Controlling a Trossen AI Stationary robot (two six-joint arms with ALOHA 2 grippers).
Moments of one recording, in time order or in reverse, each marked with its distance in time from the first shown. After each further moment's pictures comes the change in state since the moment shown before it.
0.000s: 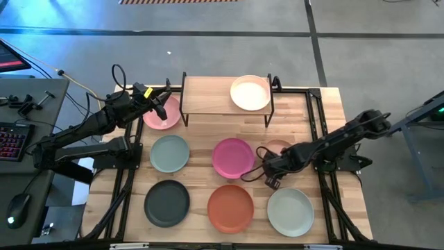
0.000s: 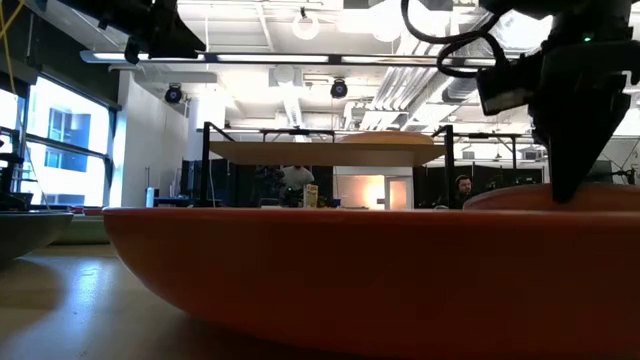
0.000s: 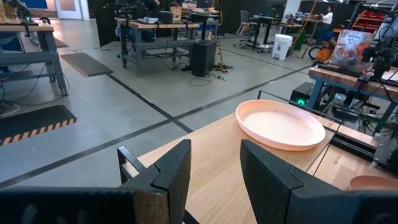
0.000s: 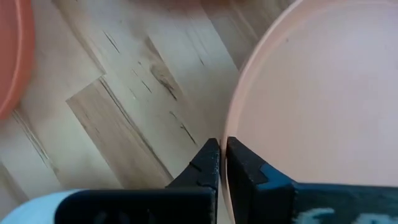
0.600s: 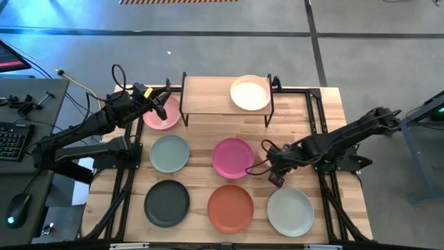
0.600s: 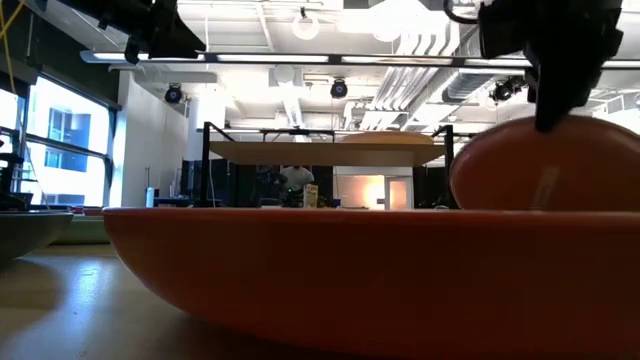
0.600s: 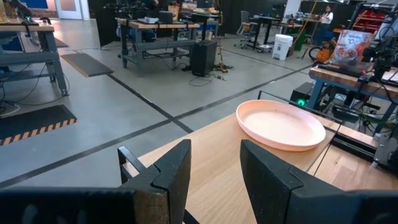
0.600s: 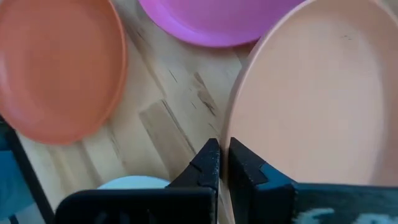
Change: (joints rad) left arm 0.000 0.000 0.000 0.000 -0.001 0.000; right arm 0.000 -0.163 0.079 -0.057 0.009 -0.013
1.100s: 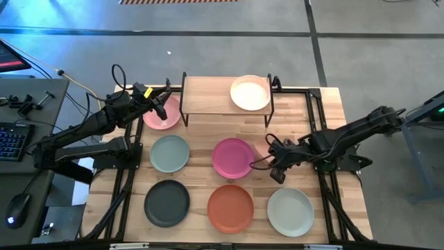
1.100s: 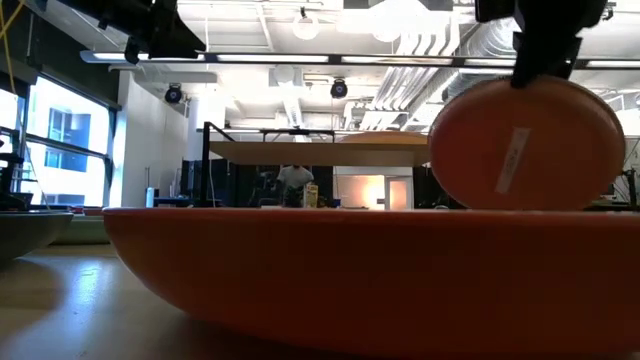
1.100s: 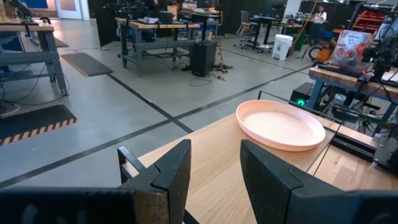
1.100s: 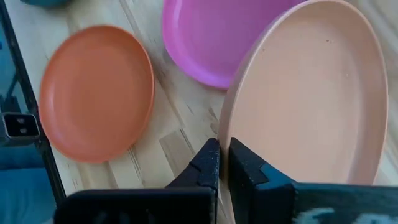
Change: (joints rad) left arm 0.000 0.000 0.000 0.000 0.000 -0.002; right arm 0.000 -0.072 0.067 -0.013 0.079 -0.041
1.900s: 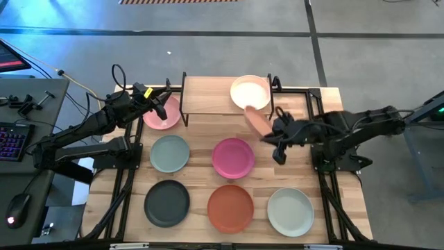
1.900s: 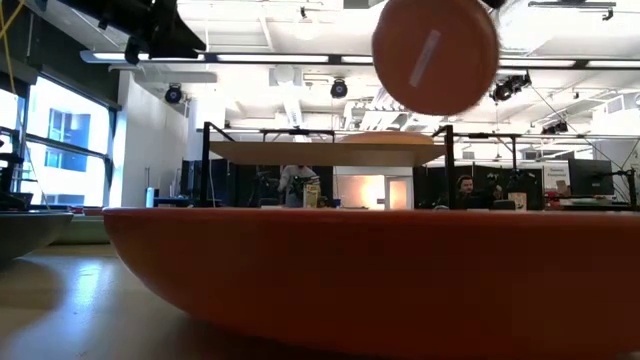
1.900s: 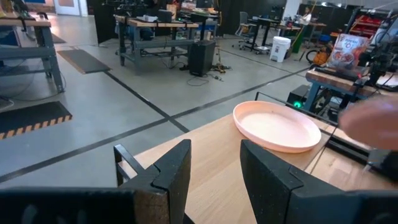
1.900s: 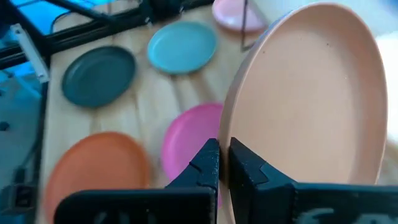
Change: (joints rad) left arm 0.000 0.000 0.000 0.000 0.009 -0.030; right arm -0.139 -0.041 0.307 -0.026 0.180 -0.426
